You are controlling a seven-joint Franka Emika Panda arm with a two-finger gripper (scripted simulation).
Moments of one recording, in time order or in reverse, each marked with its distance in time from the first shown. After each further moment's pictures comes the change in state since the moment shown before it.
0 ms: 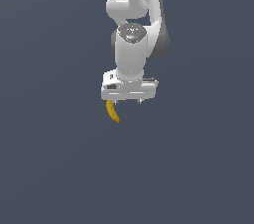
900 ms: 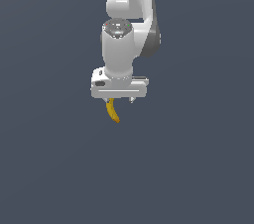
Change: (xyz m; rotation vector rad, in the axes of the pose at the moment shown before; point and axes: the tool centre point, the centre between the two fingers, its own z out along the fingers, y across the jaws) arm -0.004 0.035 -0.008 -0.004 0.010 0.045
